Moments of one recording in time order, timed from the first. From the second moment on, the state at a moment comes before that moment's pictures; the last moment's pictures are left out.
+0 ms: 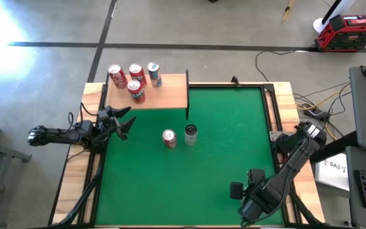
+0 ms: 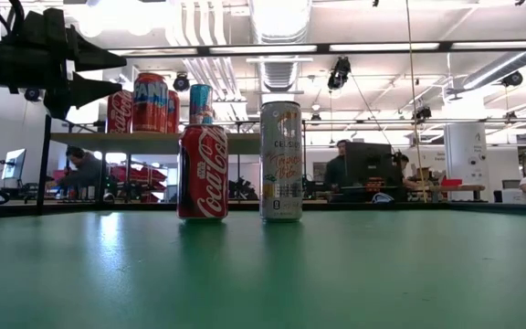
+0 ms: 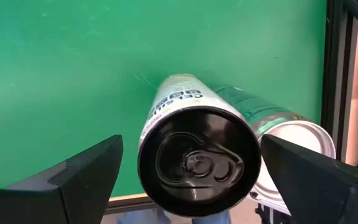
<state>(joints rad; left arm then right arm) -0.07 0.05 0.04 0.22 -0.65 -0.17 0.83 1.78 1.60 -1.44 -0.02 2.52</state>
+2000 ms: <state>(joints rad) -0.07 0.05 0.04 0.22 -0.65 -0.17 0.82 1.88 1.66 -1.46 0.02 2.48</state>
